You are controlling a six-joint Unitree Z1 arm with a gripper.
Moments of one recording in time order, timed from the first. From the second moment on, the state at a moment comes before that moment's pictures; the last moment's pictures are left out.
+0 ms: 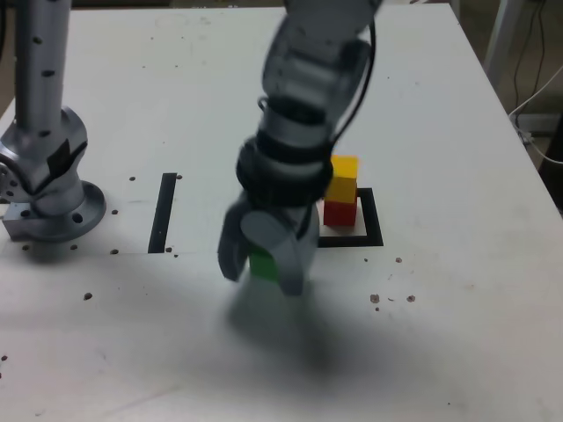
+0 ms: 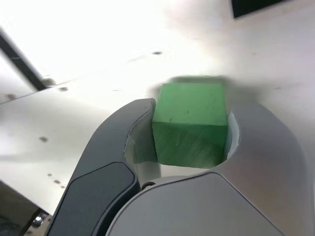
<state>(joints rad) -0.35 1.96 -1.34 1.17 -0.10 -0.06</state>
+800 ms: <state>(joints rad) -0.05 1.95 -1.71 1.45 -0.03 0.05</state>
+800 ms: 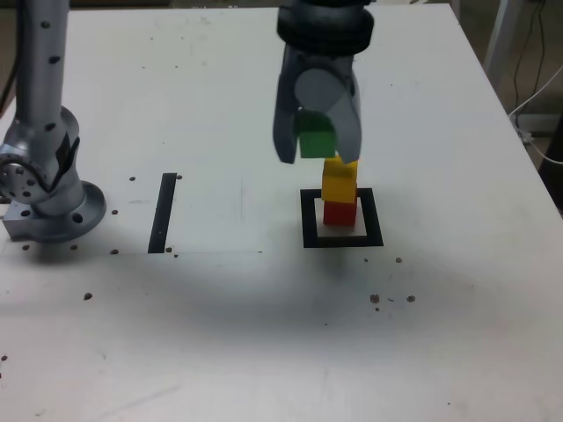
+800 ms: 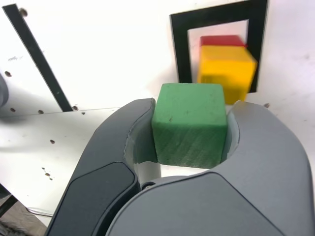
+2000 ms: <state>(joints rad) -0.02 2.05 -1.78 1.46 -0.06 0.08</state>
